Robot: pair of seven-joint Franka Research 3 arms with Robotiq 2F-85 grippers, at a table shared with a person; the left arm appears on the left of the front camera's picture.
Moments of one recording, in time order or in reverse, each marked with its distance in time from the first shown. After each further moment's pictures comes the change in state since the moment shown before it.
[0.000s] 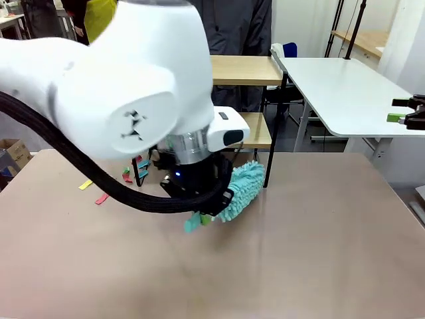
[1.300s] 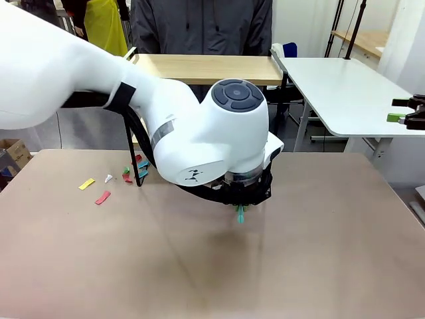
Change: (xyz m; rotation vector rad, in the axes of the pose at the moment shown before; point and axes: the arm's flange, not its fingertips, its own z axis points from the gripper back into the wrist) left arm 0.091 -0.039 -0.110 0.056 -0.227 0.332; right arm 0.000 0.000 0.000 0.000 0.000 0.000
